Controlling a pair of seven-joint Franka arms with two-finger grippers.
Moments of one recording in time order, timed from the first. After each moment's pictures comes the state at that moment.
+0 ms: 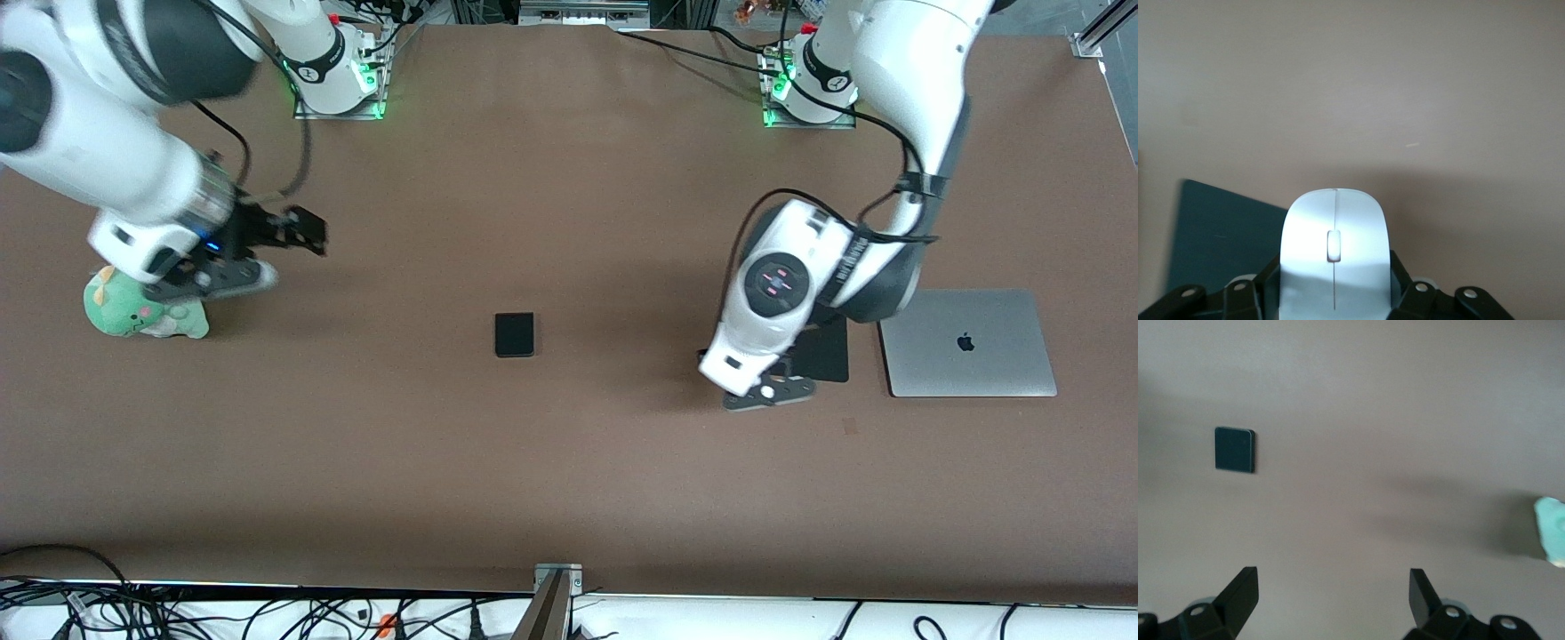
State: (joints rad) left arm -0.22 0.61 -0.18 -1.51 0.26 1.99 -0.61; right arm 0.39 0.23 -0.11 -1.55 0.09 1.69 0.12
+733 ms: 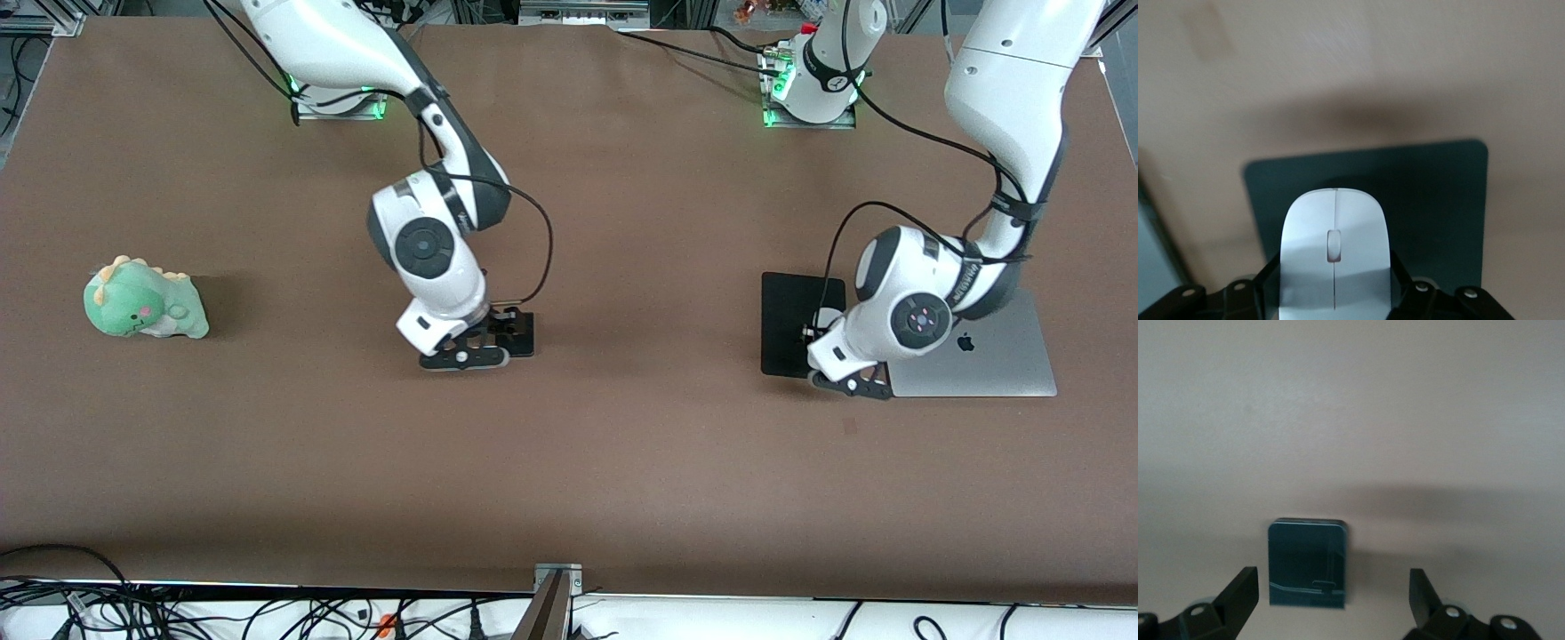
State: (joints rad) left arm 0.12 0.54 -0.25 -1.95 0.22 2.27 -0.08; right arm 0.67 0.68 -0.10 -1.55 0.09 2.27 0.46
